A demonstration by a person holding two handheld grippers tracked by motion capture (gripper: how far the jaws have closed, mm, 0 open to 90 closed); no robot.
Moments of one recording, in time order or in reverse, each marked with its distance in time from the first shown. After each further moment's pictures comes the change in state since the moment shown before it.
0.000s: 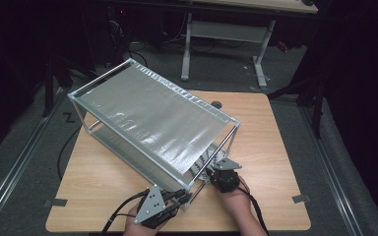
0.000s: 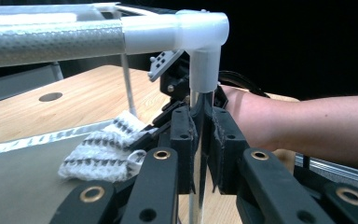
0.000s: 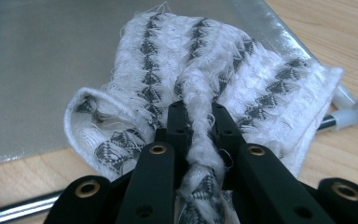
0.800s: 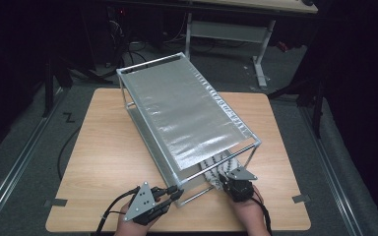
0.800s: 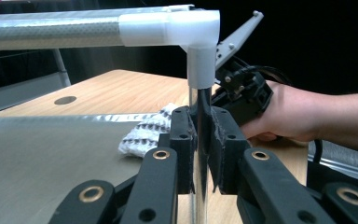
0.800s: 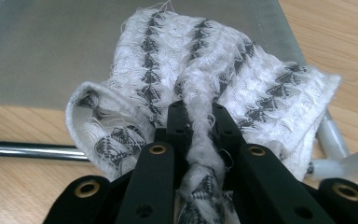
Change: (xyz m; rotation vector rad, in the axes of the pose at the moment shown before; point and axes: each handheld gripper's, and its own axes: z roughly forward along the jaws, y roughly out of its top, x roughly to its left) left arm 0.019 -0.009 -0.013 -0.036 0.013 0.010; right arm -0.013 -0.031 -0.030 -0.014 -0.083 0.030
